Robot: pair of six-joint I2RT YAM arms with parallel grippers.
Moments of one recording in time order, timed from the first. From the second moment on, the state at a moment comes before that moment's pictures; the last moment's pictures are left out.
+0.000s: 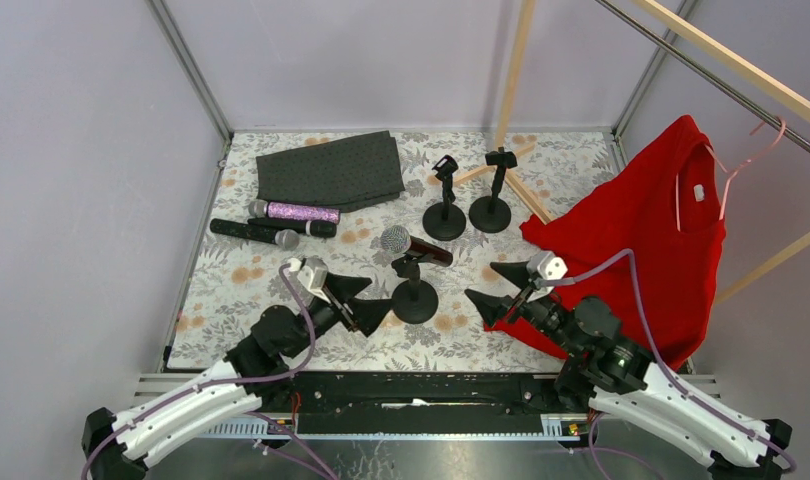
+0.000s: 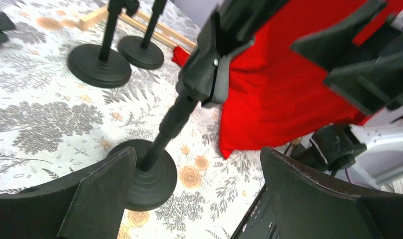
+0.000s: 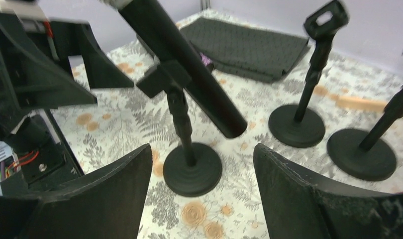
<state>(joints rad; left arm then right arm) -0.93 0.37 0.13 0.31 -0.04 -0.50 0.98 0.31 0.42 -0.05 0.15 0.06</state>
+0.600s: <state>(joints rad) -0.93 0.45 0.69 -0.28 -0.41 -0.49 0.98 0.70 0.10 0.49 0.03 0.18</state>
